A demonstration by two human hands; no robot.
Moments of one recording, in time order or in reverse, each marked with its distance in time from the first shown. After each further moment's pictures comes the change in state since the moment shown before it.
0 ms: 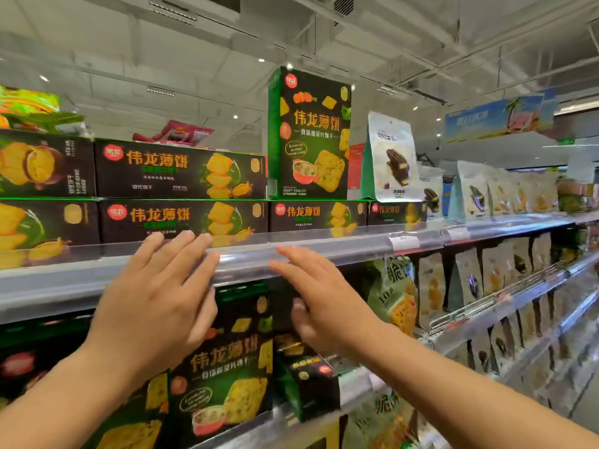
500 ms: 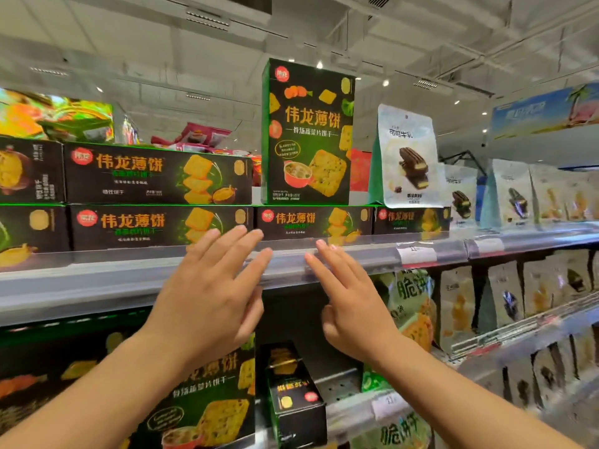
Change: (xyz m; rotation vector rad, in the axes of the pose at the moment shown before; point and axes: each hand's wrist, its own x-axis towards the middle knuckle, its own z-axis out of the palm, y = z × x) left_hand 0.057 0.061 0.017 0.012 -0.007 0.027; right_hand -0.020 0.082 0.013 -0.112 0.060 0.087
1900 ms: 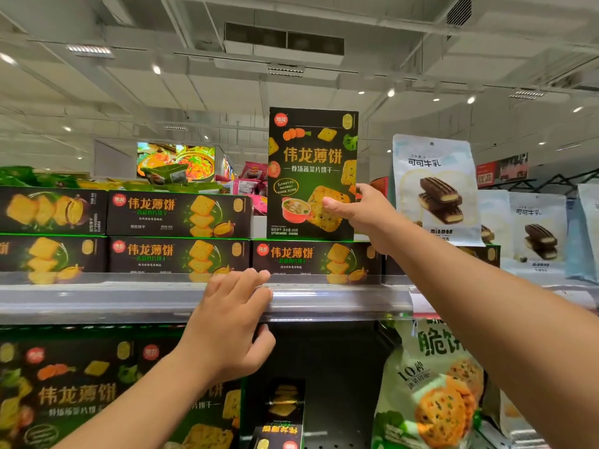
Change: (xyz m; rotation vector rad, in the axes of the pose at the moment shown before) left_hand 0.030 0.044 0.022 0.015 -0.040 -0.190; right_hand 0.174 0.105 -0.044 1.087 -0.119 0.486
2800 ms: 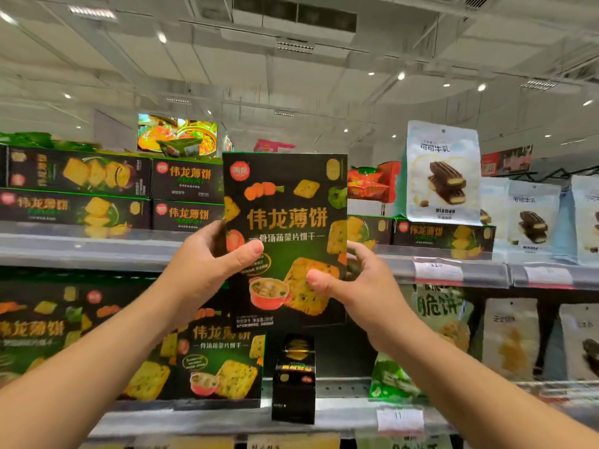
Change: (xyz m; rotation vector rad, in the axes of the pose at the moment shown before) left_hand -0.020 -0.014 -0.082 -1.247 0.036 -0.700; right_hand -0.185 0.022 0.058 0.319 -0.135 -0.052
